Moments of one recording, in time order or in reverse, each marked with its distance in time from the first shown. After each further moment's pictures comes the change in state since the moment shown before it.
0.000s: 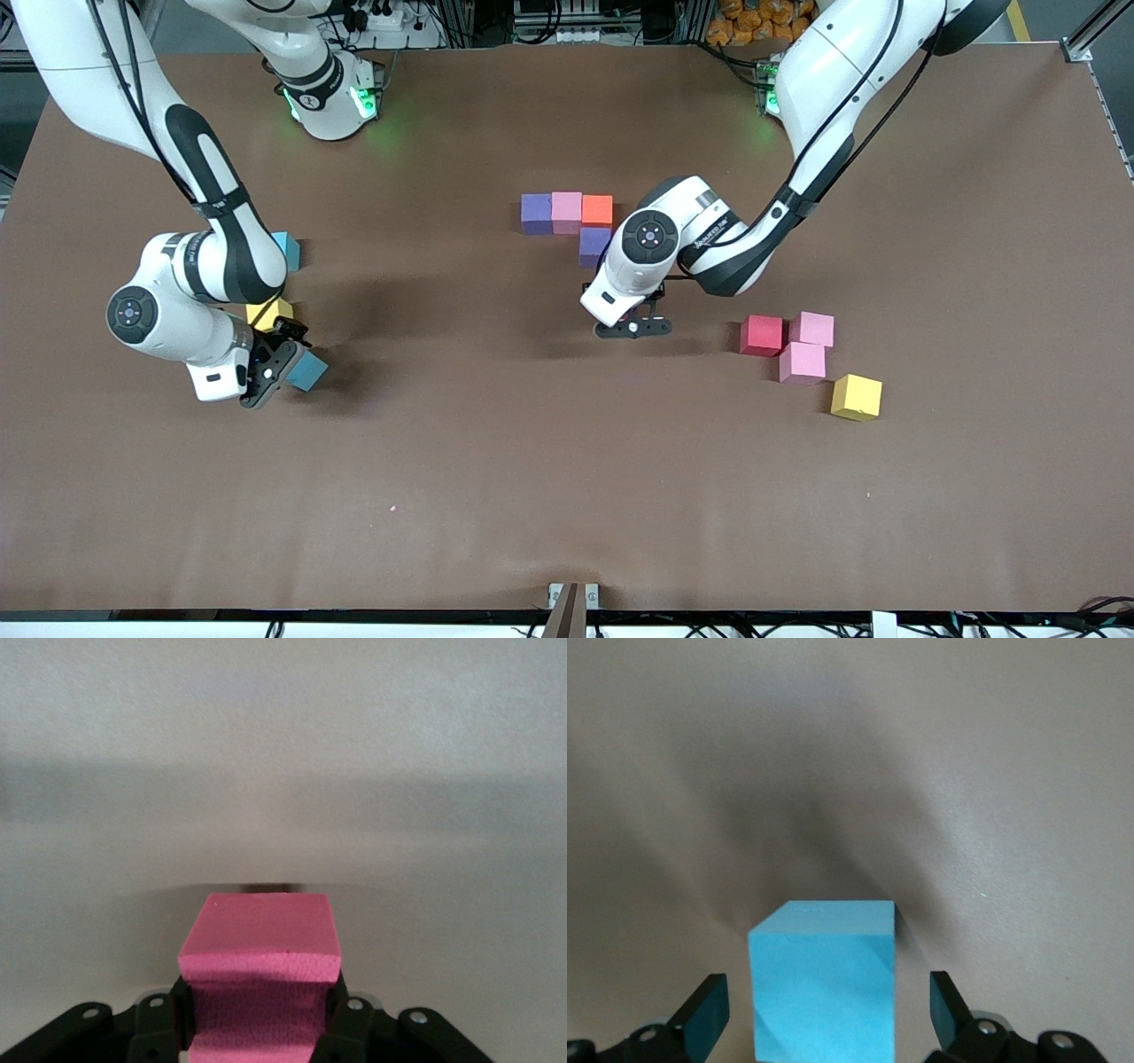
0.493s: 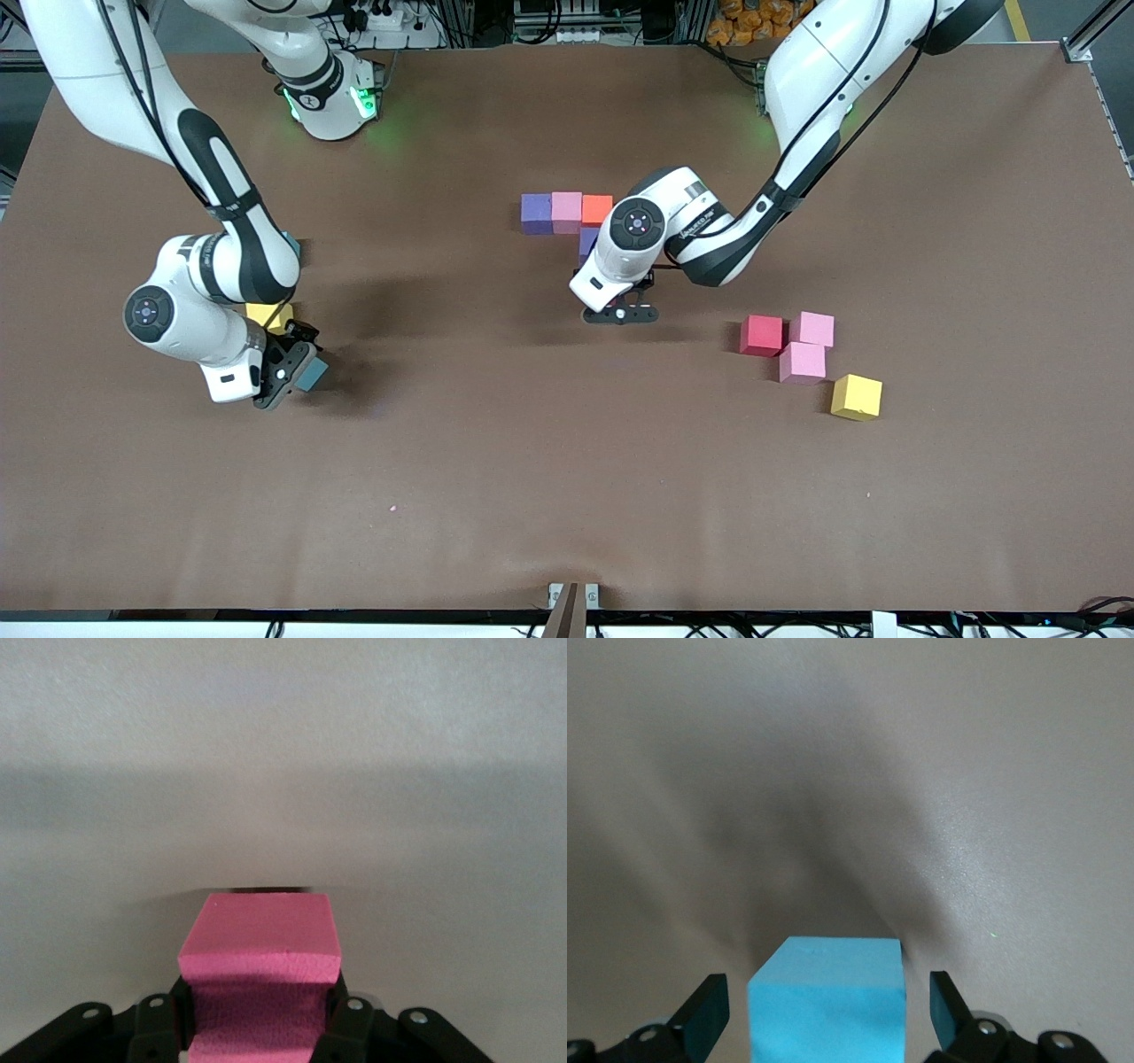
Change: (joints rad) left arm -0.025 0.000 -0.013 -0.036 0.000 0.018 -0.001; right arm 0.017 0.036 0.004 -0.012 0.004 0.091 -0.008
